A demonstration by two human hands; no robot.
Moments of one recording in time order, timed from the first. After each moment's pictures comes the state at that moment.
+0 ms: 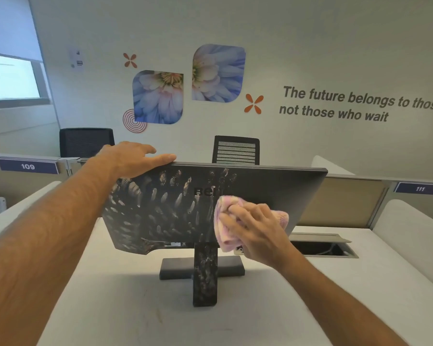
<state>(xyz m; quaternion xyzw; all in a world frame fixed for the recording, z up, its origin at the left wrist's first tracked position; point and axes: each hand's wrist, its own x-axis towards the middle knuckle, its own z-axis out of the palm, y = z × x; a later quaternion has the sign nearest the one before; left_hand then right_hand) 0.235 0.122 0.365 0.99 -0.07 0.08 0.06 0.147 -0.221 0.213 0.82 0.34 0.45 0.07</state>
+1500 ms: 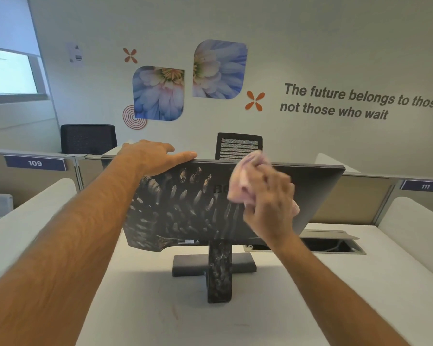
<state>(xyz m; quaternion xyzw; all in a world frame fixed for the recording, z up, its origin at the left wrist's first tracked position) 0.228 0.118 0.365 0.99 -0.08 0.09 0.04 0.155 -0.161 0.255 0.80 0.14 0.57 -0.11</state>
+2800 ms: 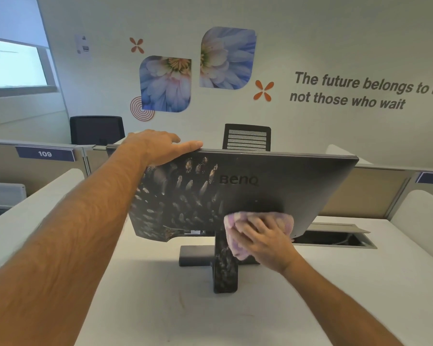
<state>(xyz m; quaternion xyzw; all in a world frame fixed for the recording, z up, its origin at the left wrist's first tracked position) 0.223 0.117 0.367 0.99 -0.09 0.06 0.07 0.166 -0.198 0.144 0.82 0.35 0.39 0.21</state>
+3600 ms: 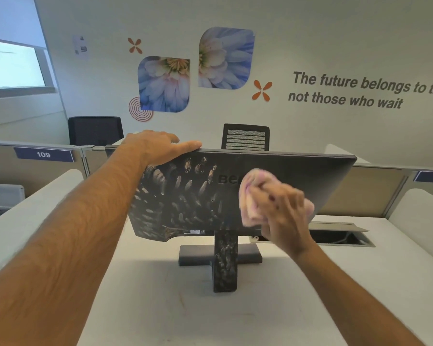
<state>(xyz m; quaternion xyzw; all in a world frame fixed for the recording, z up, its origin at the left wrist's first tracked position) 0.216 0.115 0.370 0.99 -0.09 0.07 0.05 0.148 -0.198 0.210 0.80 0.25 0.54 -0.02</state>
